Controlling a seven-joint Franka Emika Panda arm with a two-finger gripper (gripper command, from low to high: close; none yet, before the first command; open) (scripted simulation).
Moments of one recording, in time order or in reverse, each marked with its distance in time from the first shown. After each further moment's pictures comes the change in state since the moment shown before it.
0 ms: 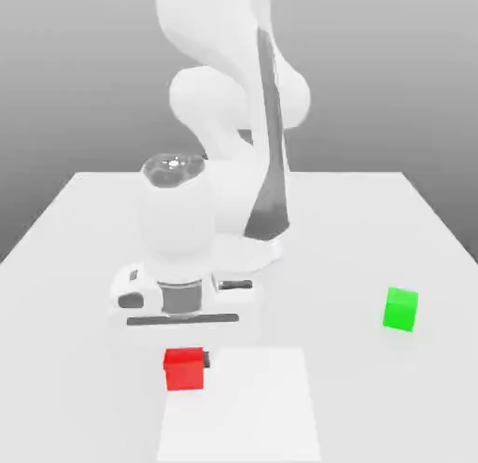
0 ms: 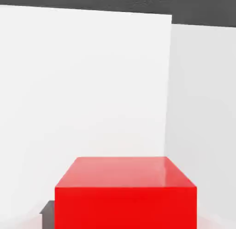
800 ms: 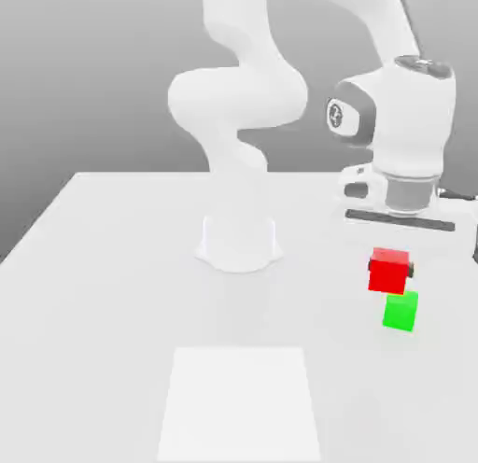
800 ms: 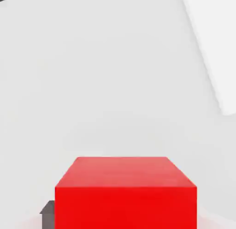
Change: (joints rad) arm 0.470 -0.347 0.565 -0.101 0.245 -0.224 1.262
